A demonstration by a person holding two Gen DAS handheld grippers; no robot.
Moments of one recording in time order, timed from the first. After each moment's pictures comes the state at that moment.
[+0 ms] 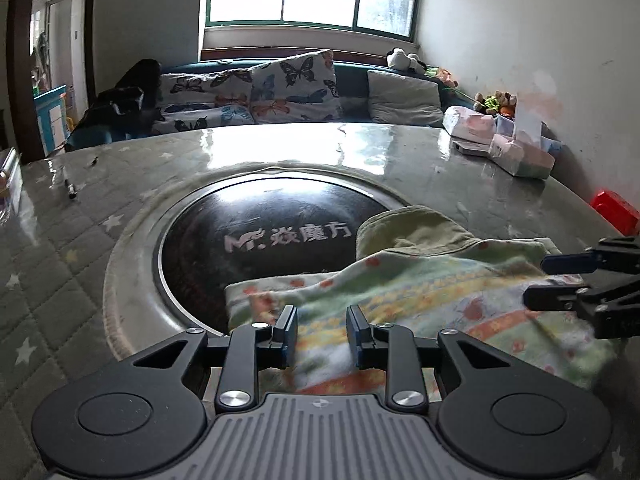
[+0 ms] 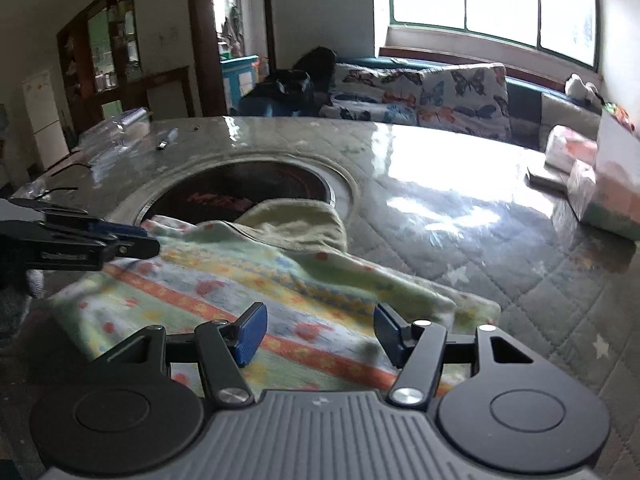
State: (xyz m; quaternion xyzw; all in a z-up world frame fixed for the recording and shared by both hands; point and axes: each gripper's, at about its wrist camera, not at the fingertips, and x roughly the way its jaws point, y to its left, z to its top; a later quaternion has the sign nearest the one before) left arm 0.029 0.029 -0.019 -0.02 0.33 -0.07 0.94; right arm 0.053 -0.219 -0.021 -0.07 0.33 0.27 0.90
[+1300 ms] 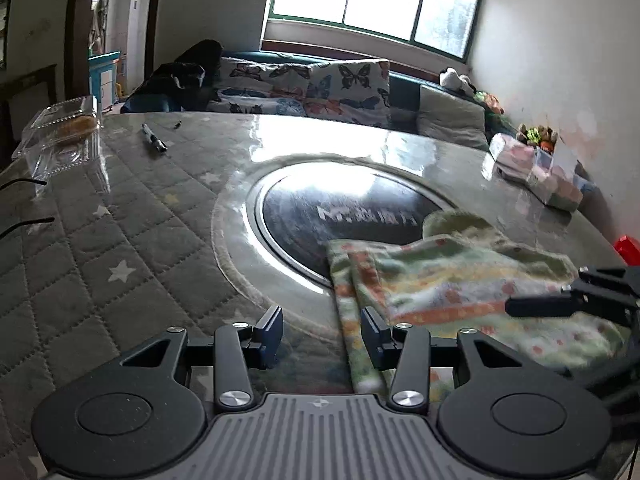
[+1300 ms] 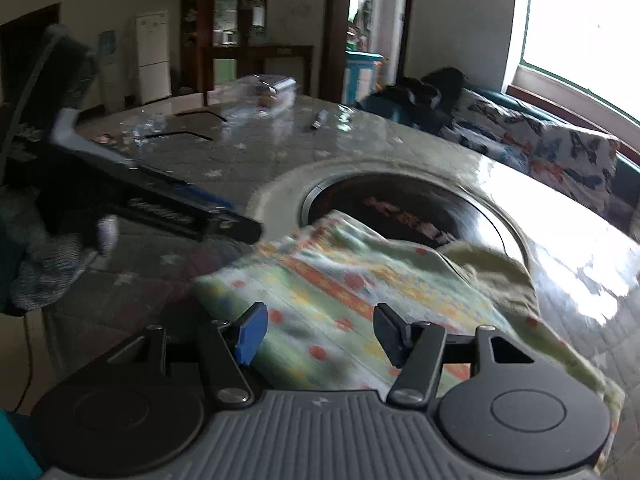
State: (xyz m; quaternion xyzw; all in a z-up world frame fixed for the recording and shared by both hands) left arm -0.023 0.089 -0.010 -0.09 0.34 -0.01 0.94; right arm -0.007 -0.113 -0.015 -0.18 0.29 0.42 0.84
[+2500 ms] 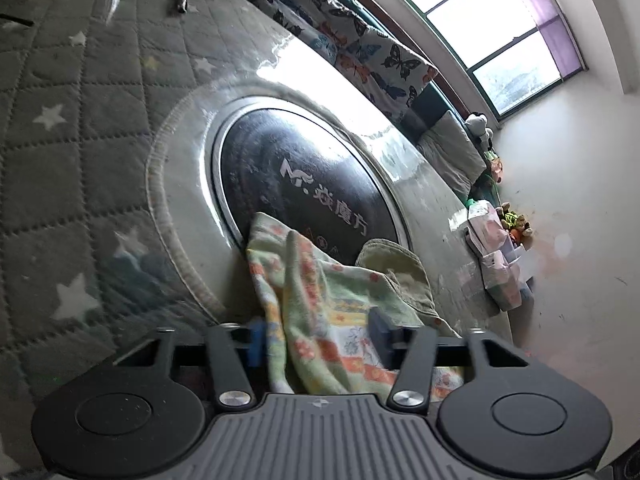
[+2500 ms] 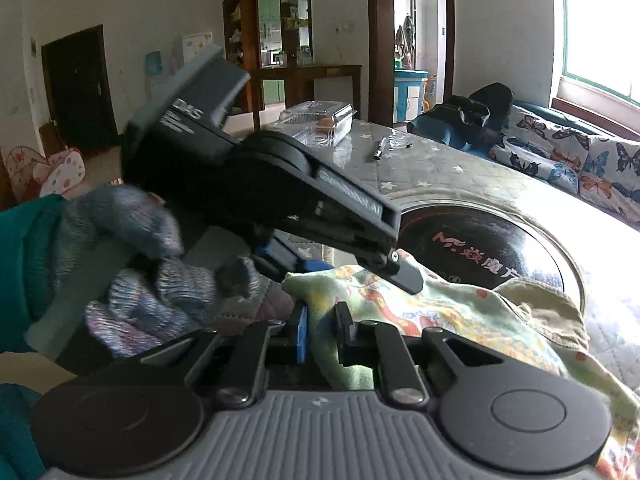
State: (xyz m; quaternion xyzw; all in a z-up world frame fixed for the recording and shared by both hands) left arm 0.016 0.094 -0.020 -0.38 0.40 -0.03 0.83; right arm -0.026 -0.109 0.006 -0.14 0.28 0.49 0.82
